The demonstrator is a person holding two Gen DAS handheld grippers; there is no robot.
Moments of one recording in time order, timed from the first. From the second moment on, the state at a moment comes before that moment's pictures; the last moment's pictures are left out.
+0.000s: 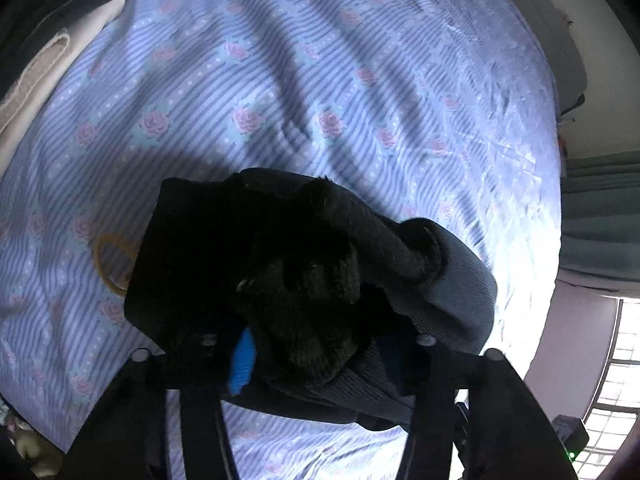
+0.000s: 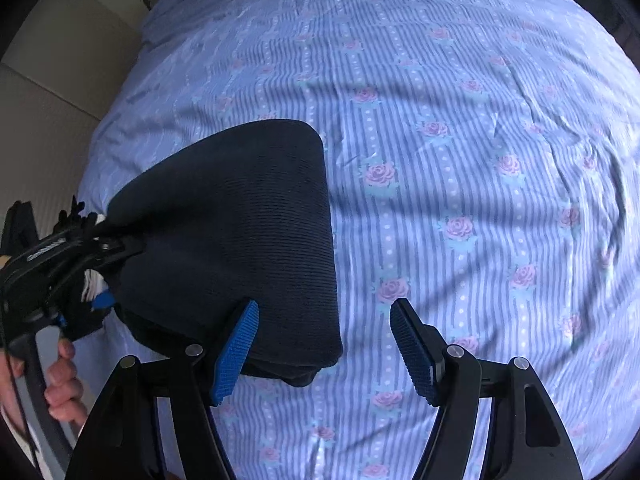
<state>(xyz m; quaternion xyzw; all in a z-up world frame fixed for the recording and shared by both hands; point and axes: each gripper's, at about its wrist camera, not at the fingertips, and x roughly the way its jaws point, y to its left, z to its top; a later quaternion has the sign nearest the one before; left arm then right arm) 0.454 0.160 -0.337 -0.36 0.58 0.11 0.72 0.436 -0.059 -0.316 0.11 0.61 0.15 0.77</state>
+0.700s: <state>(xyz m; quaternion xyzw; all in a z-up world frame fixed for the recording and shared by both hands) 0.413 0.205 -0.299 -0.33 0.55 0.09 0.76 0.409 0.009 -0.311 -0.10 0.58 0.11 0.80</state>
